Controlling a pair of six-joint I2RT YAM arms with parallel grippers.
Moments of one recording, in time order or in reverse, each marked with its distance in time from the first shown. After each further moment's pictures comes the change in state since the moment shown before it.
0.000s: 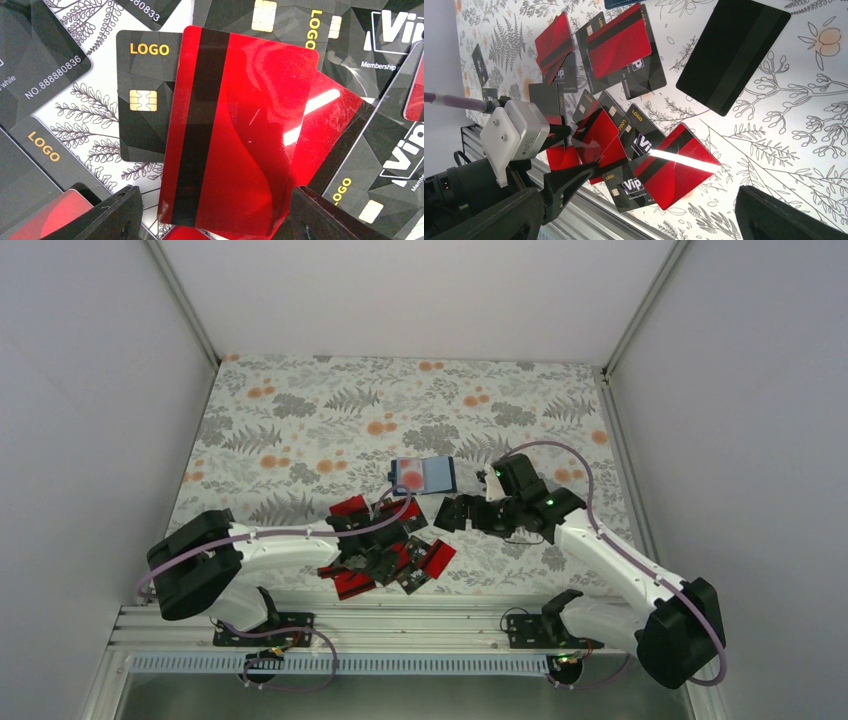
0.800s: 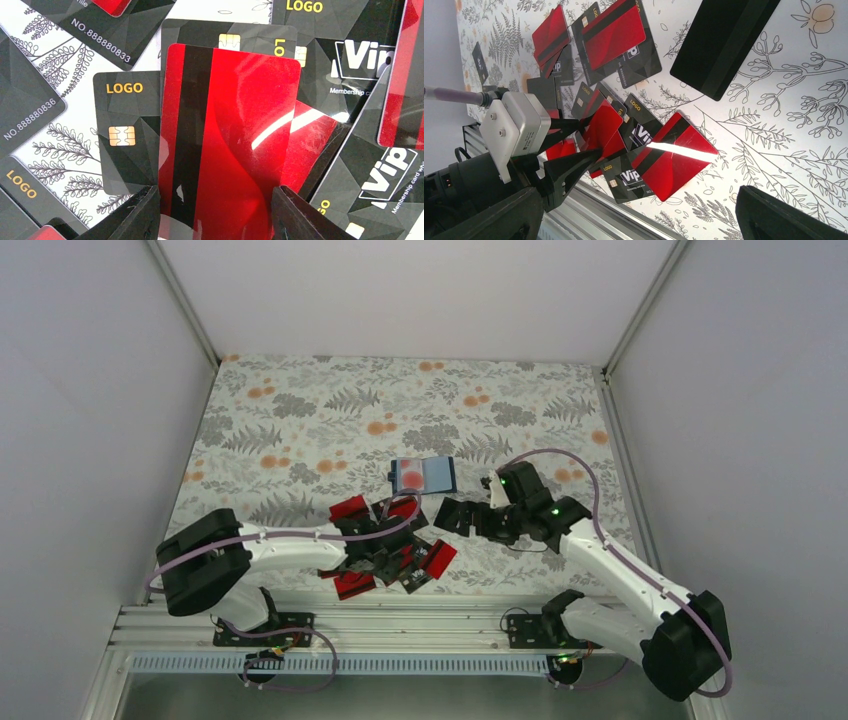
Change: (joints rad) left arm -0.047 0.043 0.013 0.074 -0.058 0.005; right arm 0.000 -0.073 -0.060 -0.003 -0.001 0.019
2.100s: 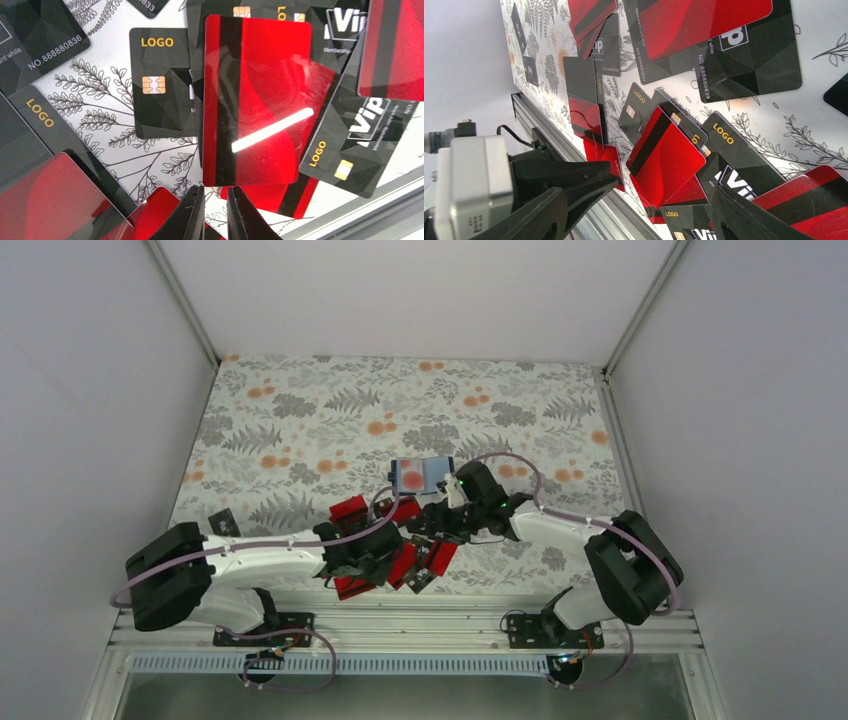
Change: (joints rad) left arm -0.012 -0.171 -0.051 -0.072 0.035 -0.121; right arm 0.120 0.415 -0.035 0.524 -0.229 0.148
